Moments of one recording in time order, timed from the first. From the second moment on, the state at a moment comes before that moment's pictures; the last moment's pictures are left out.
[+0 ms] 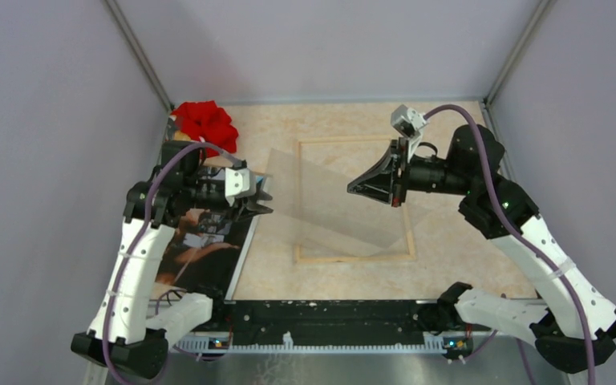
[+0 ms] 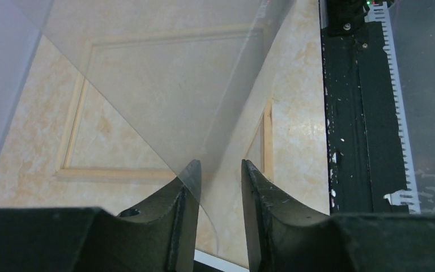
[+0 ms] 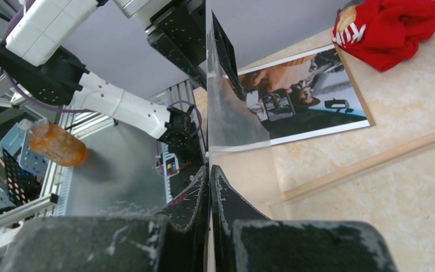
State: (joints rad) left arm -0.22 0.99 1.30 -1.07 1.06 0.91; right arm 0.66 0.99 1.33 -0.43 -0.71 0.26
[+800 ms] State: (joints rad) left arm -0.22 0.77 1.26 -0.94 1.01 1.29; right arm 0.66 0.97 1.47 -0.48 -0.42 0.37
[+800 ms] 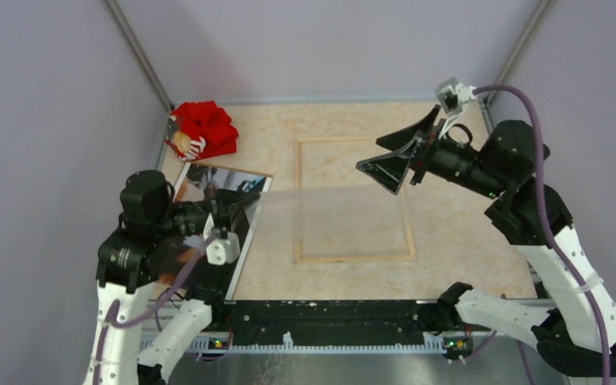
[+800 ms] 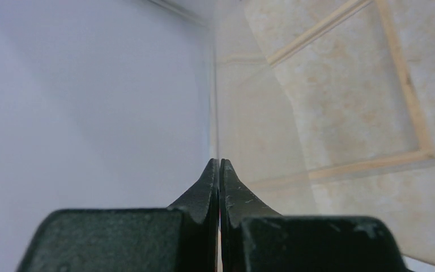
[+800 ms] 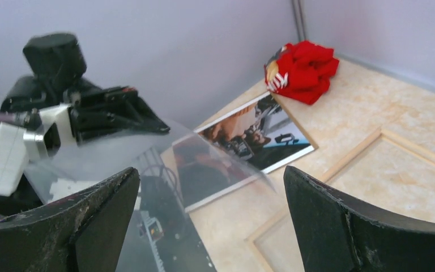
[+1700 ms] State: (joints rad) left arm -0.22 0.61 1.09 -0.85 1.04 2.05; right arm 0.51 0.91 0.65 -0.29 -0.34 1.15
